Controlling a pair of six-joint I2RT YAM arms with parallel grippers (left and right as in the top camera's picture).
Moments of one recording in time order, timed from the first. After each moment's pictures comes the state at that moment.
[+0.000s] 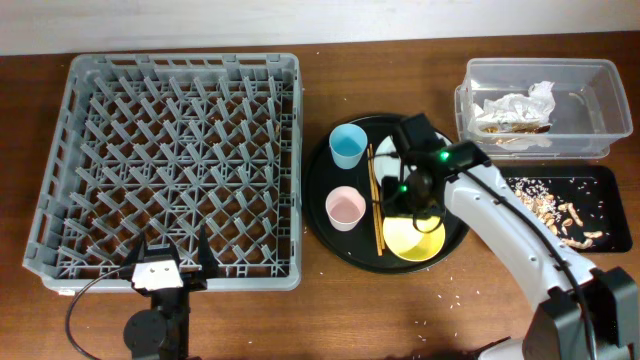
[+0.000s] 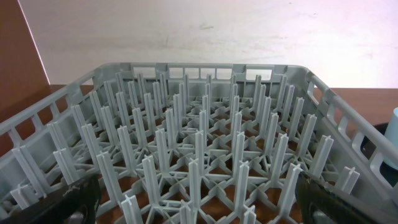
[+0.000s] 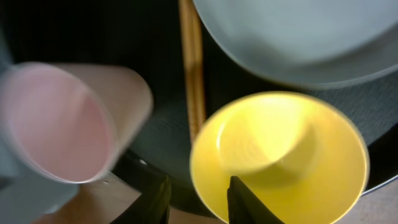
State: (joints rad) left arm 0.13 0.01 0.01 -0.08 0.05 0.01; right arm 0.36 1.61 1.25 -1.01 -0.12 0.44
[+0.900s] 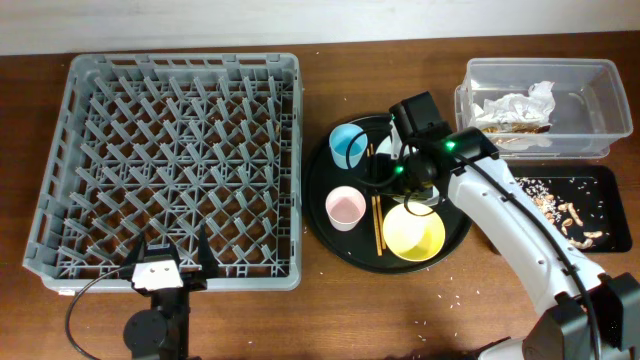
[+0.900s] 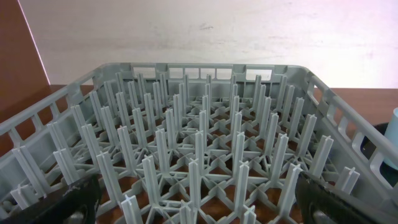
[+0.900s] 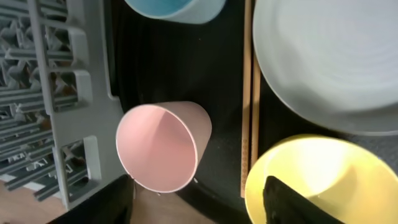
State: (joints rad) left arm 0.13 0.01 0.01 -0.08 0.05 0.01; right arm 0.36 1.61 1.34 -0.96 -0.22 0.45
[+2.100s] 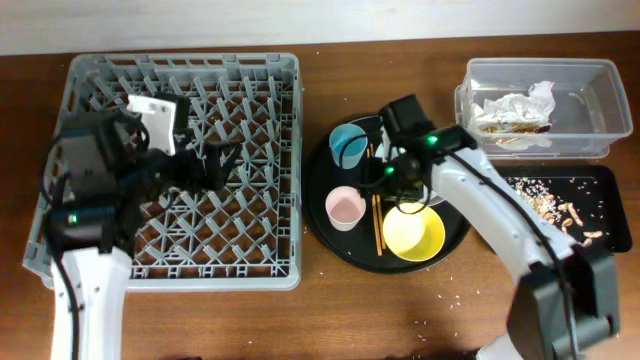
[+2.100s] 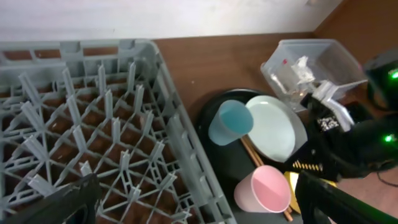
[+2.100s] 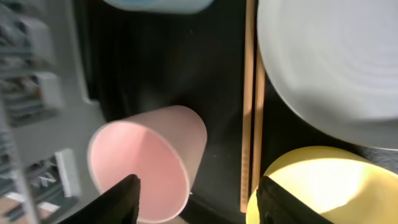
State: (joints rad) left arm 0.10 1.24 1.19 -0.62 0.65 0.07; right arm 0.37 1.73 1.34 -0.92 -0.23 0.45
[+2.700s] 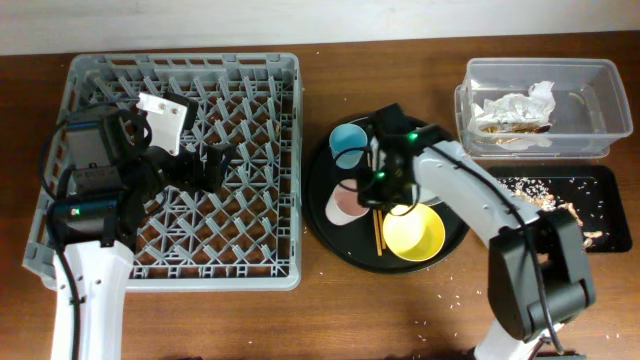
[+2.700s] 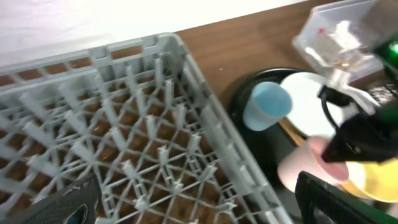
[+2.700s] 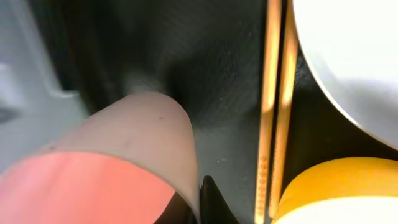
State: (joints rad) left arm 0.09 1.26 1.20 -0.64 0.55 0.26; right arm 0.33 1.84 1.33 -0.91 -0.37 0.43
